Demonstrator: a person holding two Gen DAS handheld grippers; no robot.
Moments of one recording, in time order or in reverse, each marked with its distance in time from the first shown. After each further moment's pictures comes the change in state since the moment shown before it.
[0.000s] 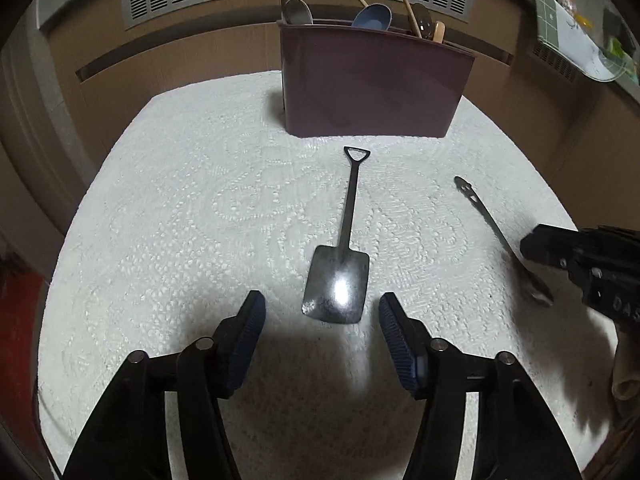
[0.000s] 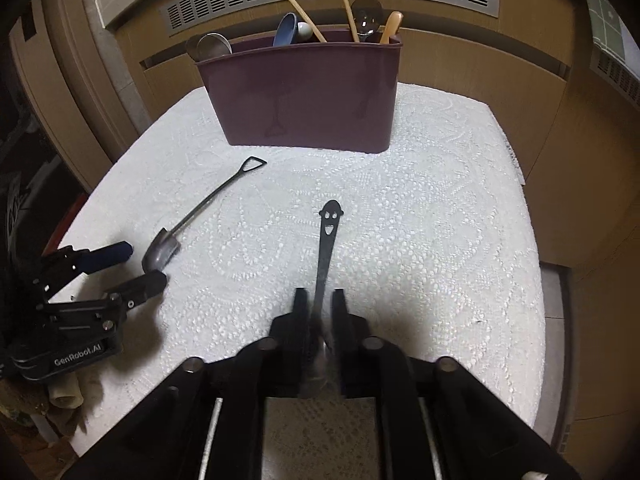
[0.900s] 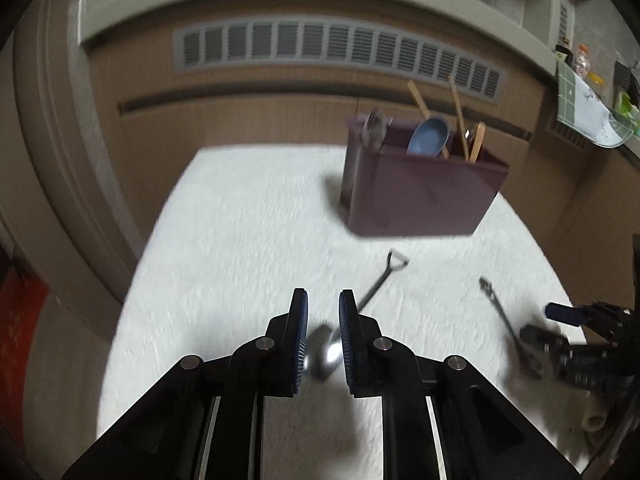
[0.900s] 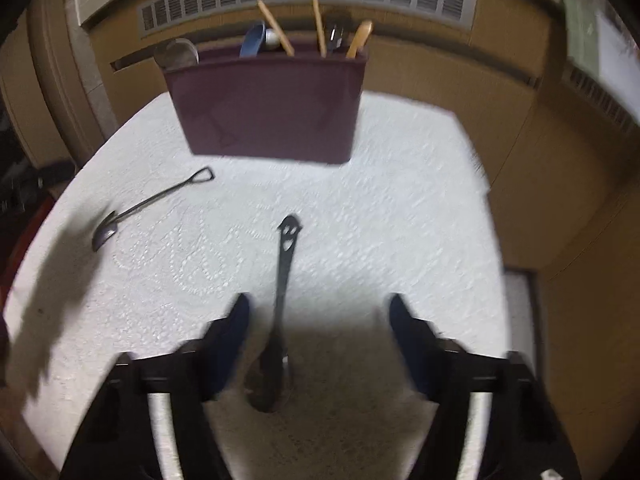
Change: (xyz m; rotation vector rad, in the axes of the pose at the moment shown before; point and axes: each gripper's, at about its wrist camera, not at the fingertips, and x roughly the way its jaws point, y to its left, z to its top) left arm -0.041 0.062 0.042 -0.101 -0.141 -0.001; right arm 0.003 -0.010 0.011 0.022 0.026 -0.087
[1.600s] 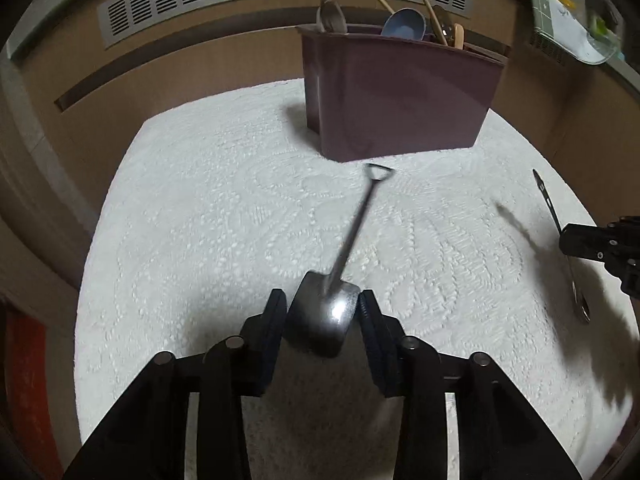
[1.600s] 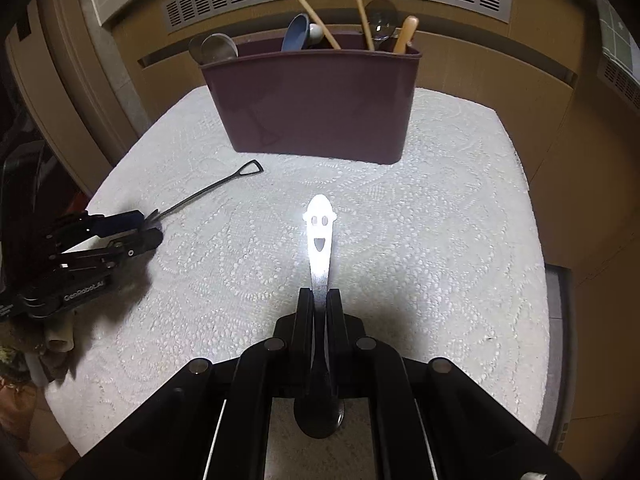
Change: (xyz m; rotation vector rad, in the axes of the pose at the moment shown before) left arm 0.050 -0.017 -0.017 0.219 0.139 -0.038; right arm -0.005 0.021 0.006 -0.019 -0.005 0.087
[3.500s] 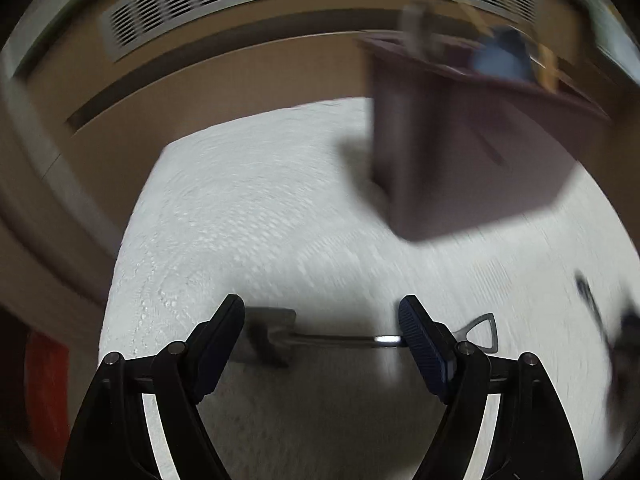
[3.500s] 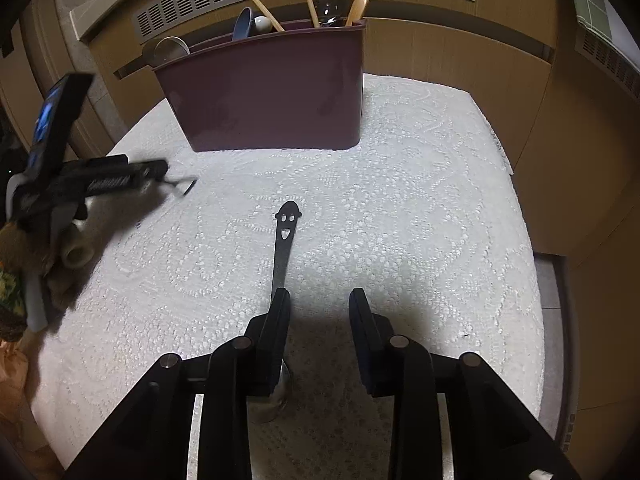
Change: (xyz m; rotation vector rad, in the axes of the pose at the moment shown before) left arm 0.051 0.018 0.057 0.012 -0.005 0.137; right arm 0.015 -0.033 -0.014 0.049 -0.023 -0.028
